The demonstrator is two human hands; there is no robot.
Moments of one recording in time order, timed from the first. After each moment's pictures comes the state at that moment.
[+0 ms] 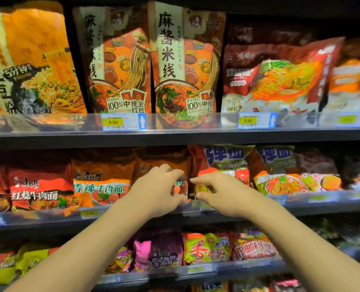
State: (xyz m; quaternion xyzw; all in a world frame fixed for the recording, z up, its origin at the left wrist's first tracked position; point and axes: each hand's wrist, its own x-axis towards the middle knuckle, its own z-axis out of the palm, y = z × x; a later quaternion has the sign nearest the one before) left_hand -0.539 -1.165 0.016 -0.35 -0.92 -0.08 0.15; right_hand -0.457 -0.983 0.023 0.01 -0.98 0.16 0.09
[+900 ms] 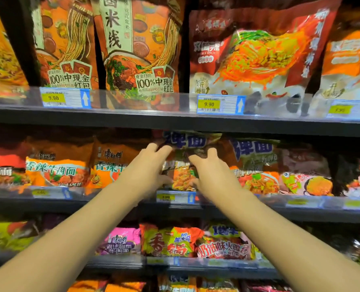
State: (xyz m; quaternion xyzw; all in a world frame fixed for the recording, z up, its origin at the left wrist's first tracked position) left_hand -0.531 -1.056 0.007 -0.26 -0.94 -0.14 0.16; right_hand -0.467 -0.893 0.010 -0.04 -0.99 0.04 0.15
